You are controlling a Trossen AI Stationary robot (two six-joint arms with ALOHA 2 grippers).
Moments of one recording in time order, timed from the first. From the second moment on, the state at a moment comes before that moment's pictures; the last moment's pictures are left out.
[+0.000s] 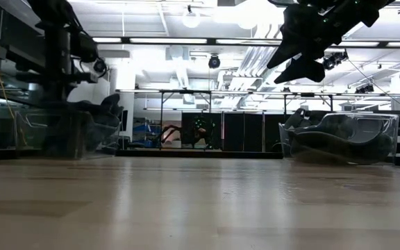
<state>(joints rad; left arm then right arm) 1.18 1.23 1.02 -1.16 -0.02 -0.44 -0.33 1.03 0.75 -0.33 -0.06 0.44</state>
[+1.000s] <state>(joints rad) 1.18 1.30 1.01 -1.18 -0.19 -0.45 -0.33 1.03 0.75 -0.36 -0.04 0.44</state>
